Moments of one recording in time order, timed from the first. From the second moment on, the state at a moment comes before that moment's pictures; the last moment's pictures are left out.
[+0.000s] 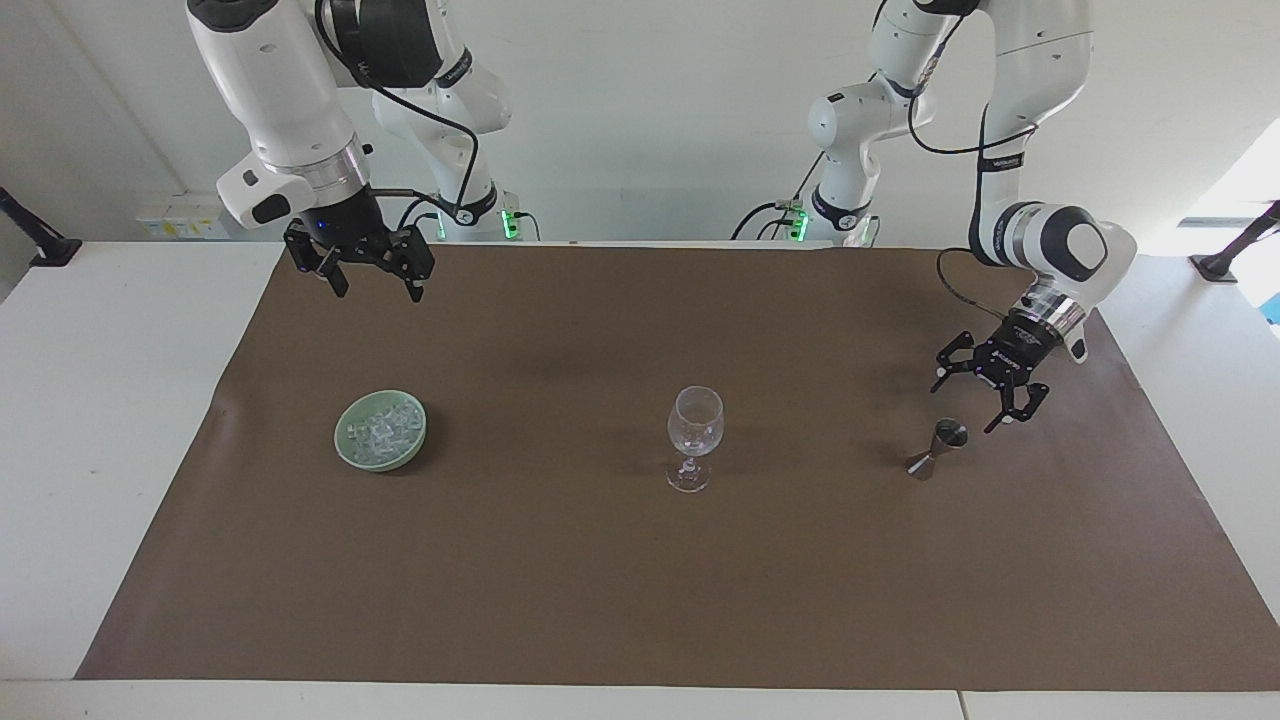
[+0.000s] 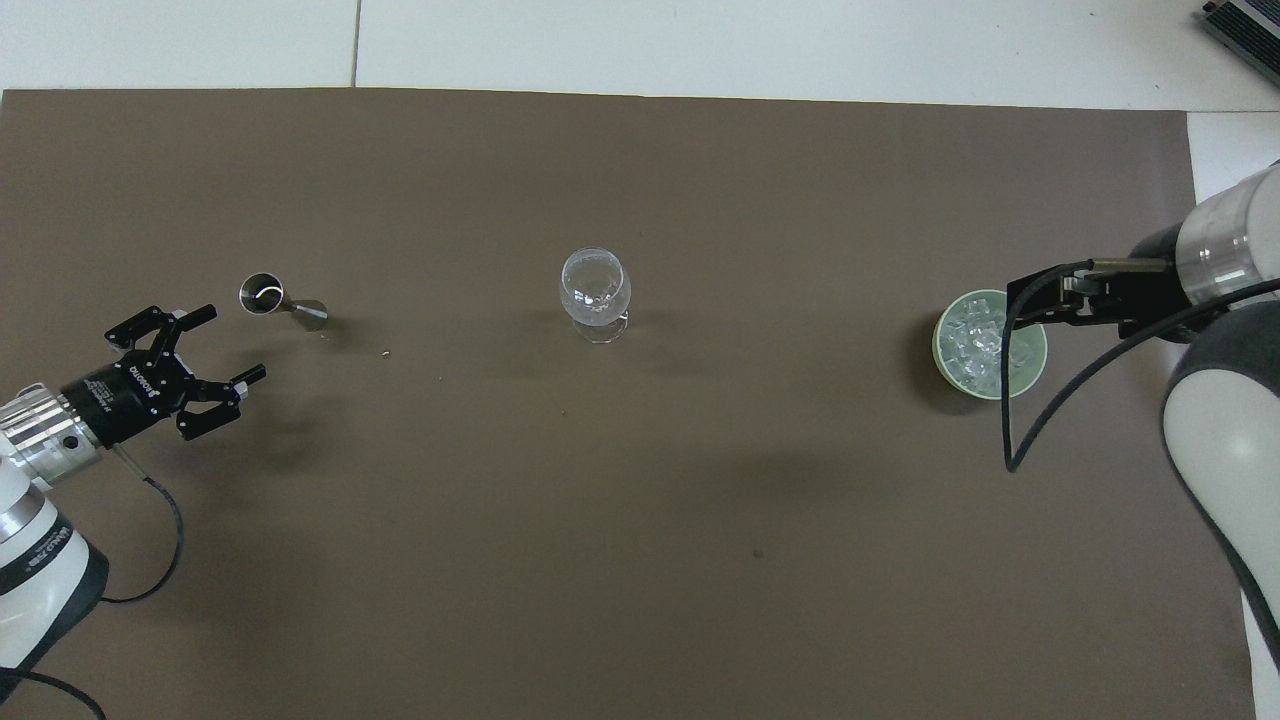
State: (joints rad) left arm 0.27 0.12 0.01 -2.33 -1.56 2.18 -0.78; right arm 0.07 0.01 0.01 -1.61 0.00 1.64 0.18
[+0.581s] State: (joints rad) left arm 0.19 0.19 0.00 -2.36 -1.87 2.23 -0.60; right arm 0.07 0.01 0.01 -1.61 0.00 1.64 0.18
